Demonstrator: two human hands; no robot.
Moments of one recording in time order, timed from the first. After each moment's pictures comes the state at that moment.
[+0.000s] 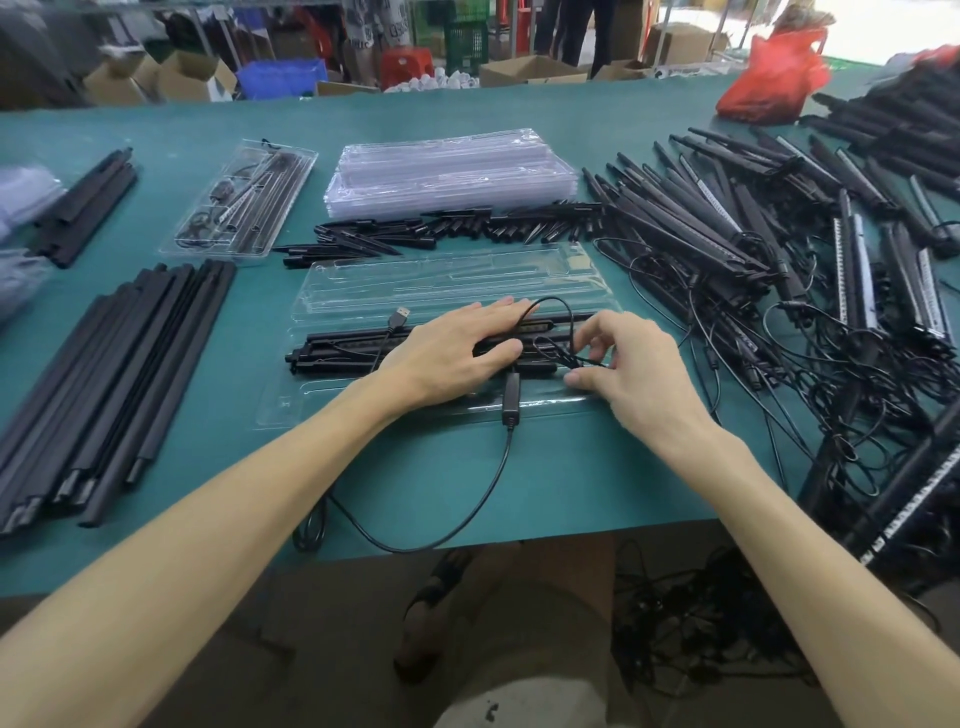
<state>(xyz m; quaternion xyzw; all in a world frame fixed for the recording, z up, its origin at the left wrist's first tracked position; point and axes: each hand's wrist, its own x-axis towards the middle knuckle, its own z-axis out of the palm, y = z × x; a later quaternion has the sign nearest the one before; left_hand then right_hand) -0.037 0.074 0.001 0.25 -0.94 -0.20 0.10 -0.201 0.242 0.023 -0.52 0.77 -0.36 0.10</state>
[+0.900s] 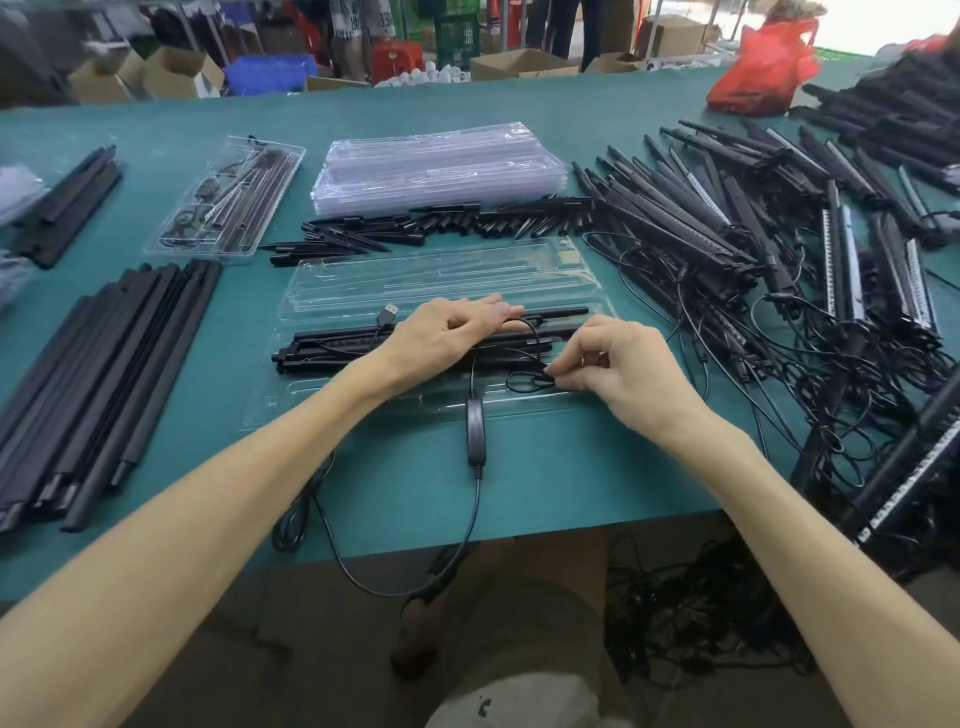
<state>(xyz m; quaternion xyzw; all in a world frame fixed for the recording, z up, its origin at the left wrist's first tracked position) -0.037 0.076 0.012 0.23 -0.87 -0.41 0.15 -0.208 0.246 0.025 -0.58 0.70 -0.38 0.16</state>
